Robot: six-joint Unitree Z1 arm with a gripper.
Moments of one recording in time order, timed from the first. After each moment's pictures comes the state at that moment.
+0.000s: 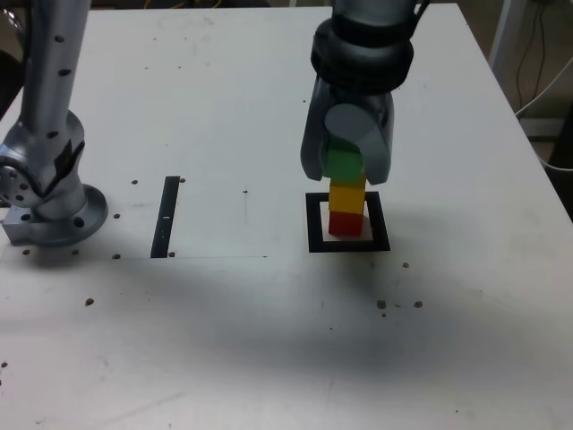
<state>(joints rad) -0.20 2.03 -1.79 1.48 0.13 -0.02</state>
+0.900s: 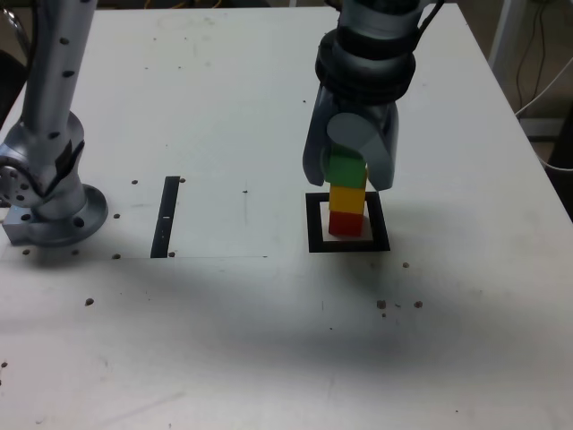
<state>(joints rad) -0.19 2.05 -1.77 1.46 0.13 0.01</state>
